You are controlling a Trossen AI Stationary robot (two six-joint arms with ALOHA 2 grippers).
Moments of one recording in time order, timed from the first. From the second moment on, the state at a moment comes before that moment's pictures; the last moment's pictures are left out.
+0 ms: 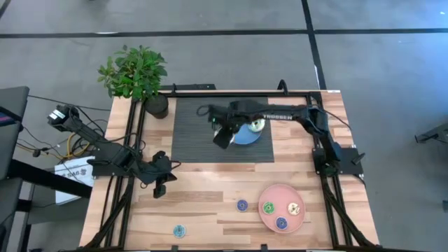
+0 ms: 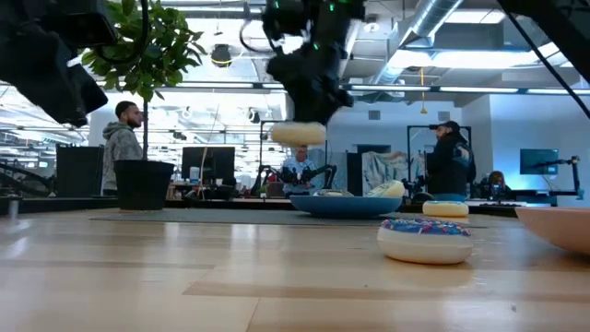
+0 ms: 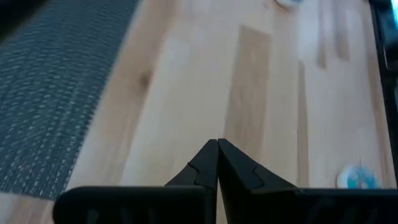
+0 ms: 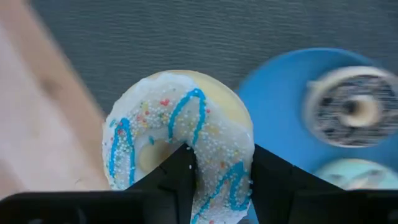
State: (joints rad) left arm -0.54 0.91 0.50 -0.42 -0.29 -0.72; right arm -0.16 2.11 1.95 -1.14 0.08 0.33
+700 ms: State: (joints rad) left arm -0.54 0.91 0.50 -0.40 -0.52 -0.82; right arm -0.31 2.05 1.65 -0.99 0.08 0.23
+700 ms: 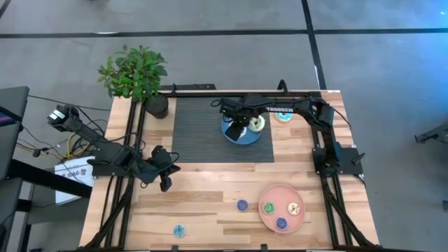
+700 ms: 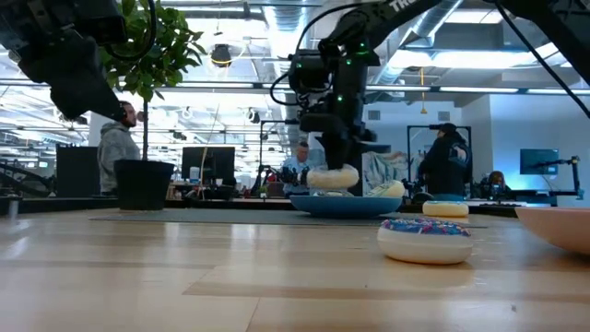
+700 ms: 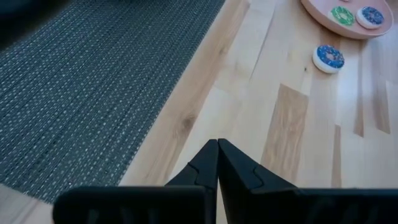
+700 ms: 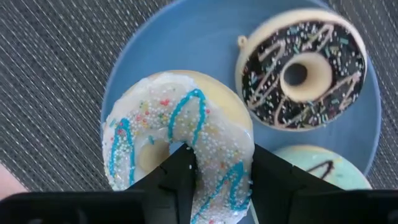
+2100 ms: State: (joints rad) left arm -0.54 0.91 0.50 -0.37 -0.52 -0.68; right arm -0.19 1.76 1.54 -0.98 0.15 0.57
